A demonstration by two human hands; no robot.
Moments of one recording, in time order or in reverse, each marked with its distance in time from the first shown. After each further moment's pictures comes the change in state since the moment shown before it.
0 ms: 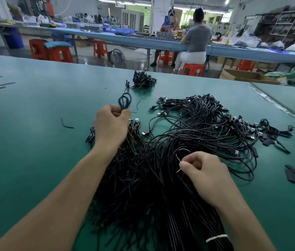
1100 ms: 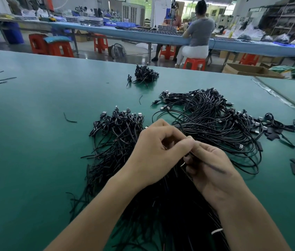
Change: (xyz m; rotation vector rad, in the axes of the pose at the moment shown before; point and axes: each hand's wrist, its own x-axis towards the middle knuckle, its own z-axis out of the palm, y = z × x) left_hand -0.095 0.025 0.001 -0.142 -0.609 0.354; right_hand -0.001 -0.022 0.014 1.047 -0.177 0.170
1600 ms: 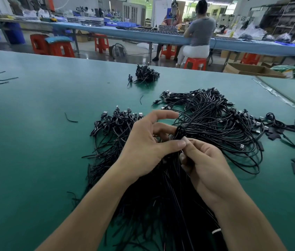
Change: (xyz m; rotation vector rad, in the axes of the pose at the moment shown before) left_hand 0.007 -0.005 -0.015 -0.213 -0.004 -0.116; right_hand -0.003 0.006 0.004 -0.150 -0.077 -0.089
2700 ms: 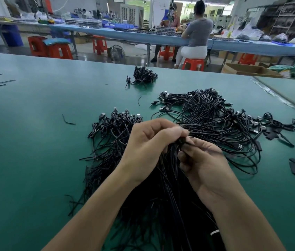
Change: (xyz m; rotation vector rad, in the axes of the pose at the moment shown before) left_hand -0.005 0.010 0.011 -0.157 -0.016 0.159; right_hand -0.003 -0.009 0.006 0.179 0.046 0.004
